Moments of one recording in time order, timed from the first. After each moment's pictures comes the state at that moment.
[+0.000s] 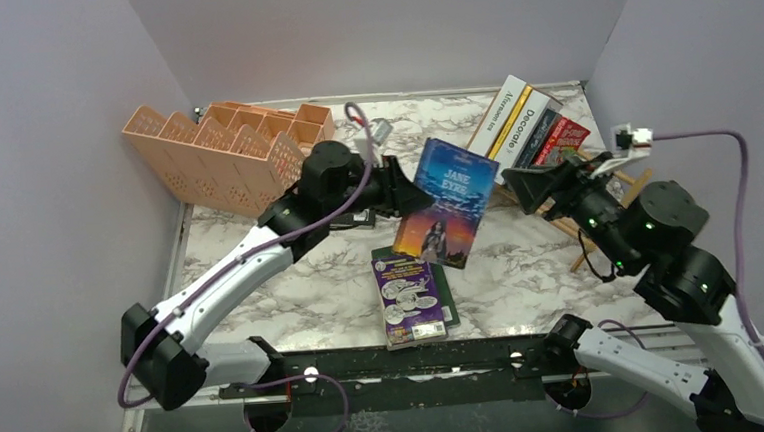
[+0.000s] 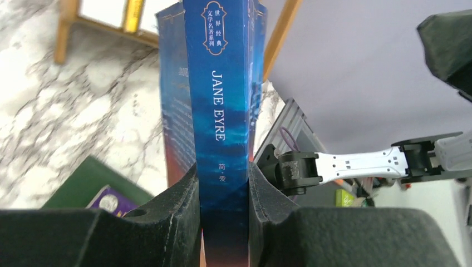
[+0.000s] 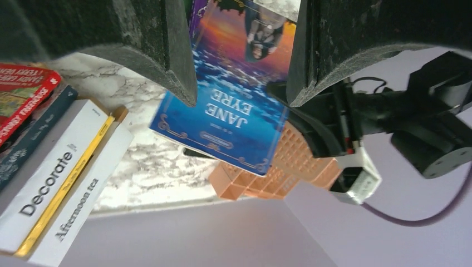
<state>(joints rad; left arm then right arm) -0.71 1.20 1.09 -0.12 0.44 -0.68 0.75 0.70 1.21 -0.54 0.31 0.47</state>
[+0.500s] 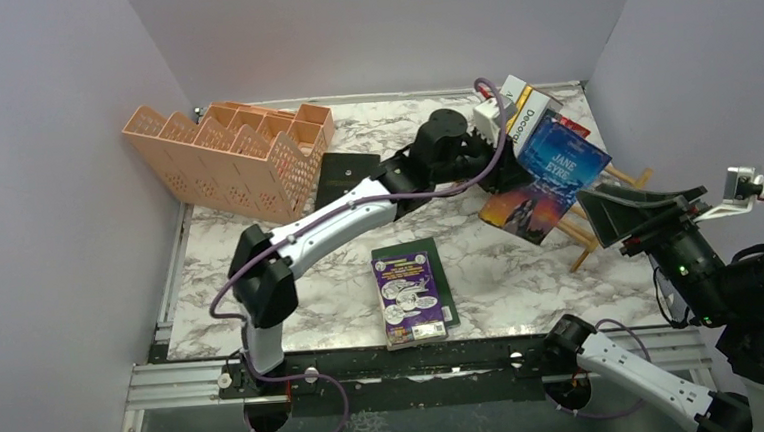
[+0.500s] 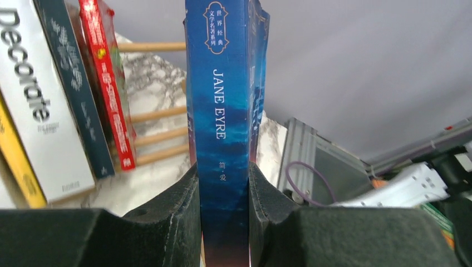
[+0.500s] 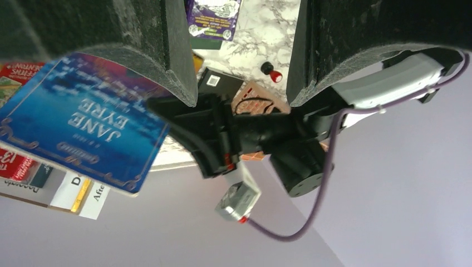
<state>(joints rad) -0.96 1.81 1.70 -0.02 0.39 -0.42 0.75 0.45 1.32 -0.67 0.33 0.44</state>
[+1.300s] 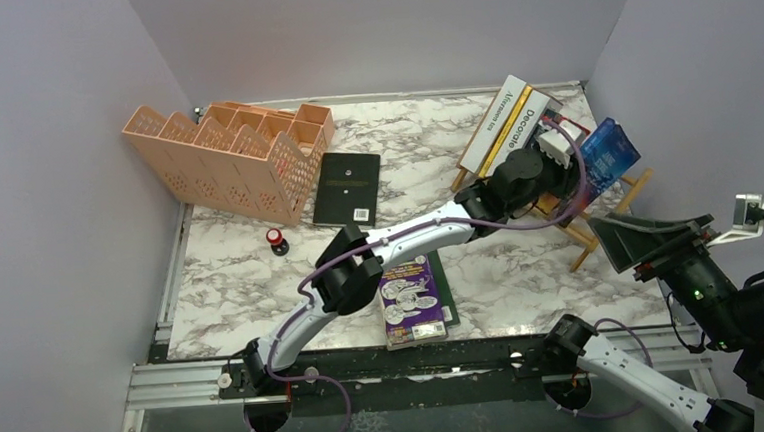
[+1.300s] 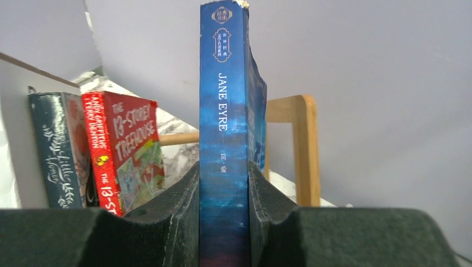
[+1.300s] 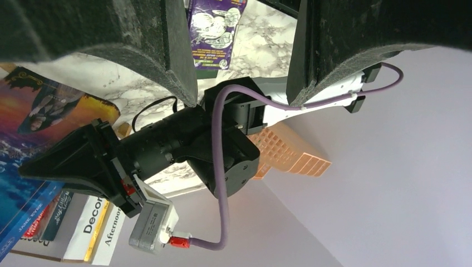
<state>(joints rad) -1.13 2.34 2.16 0.26 -0.06 -0.19 0.75 0.33 1.30 -0.84 0.33 0.55</state>
